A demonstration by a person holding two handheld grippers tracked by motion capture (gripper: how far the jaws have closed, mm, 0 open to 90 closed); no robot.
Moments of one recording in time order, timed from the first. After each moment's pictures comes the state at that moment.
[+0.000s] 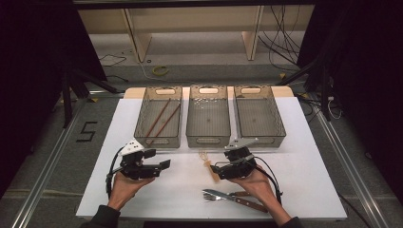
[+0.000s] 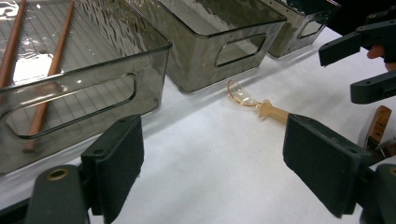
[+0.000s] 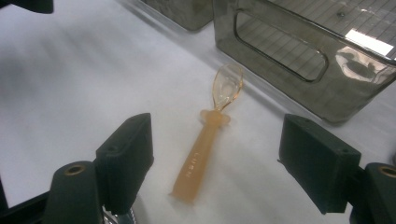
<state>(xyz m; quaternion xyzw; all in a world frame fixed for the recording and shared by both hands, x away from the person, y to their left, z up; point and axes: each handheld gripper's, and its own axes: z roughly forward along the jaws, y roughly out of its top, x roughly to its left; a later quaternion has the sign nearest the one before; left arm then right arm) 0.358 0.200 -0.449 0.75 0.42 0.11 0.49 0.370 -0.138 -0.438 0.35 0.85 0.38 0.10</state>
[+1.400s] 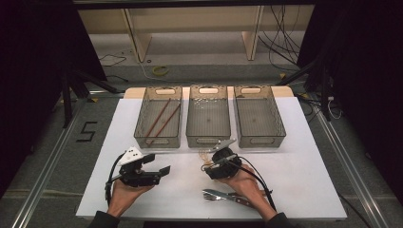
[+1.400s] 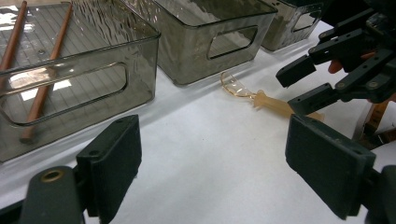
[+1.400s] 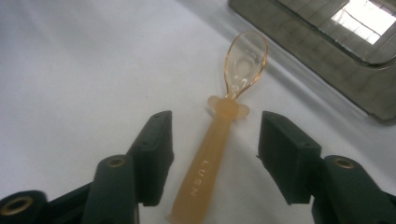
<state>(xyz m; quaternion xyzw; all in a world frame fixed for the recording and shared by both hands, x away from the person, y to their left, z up) 0.339 0.199 -0.456 0.76 0.41 0.13 0.50 0.384 -0.102 -0.462 0.35 0.88 0.30 0.10</state>
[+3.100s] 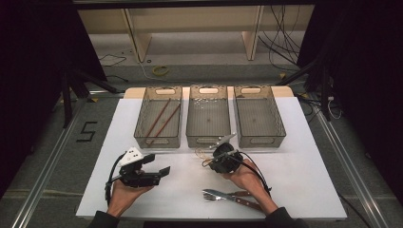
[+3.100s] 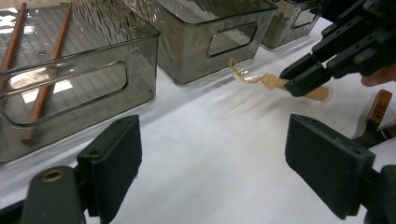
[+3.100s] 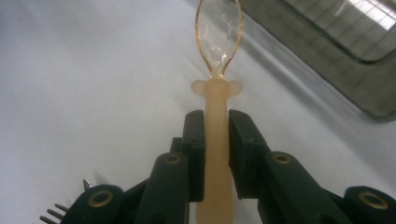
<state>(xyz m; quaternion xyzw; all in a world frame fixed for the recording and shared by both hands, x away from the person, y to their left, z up) 0.339 0.200 -0.457 0.76 0.40 0.14 0.50 0.395 -0.106 -0.454 0.34 0.89 0.28 0.07</state>
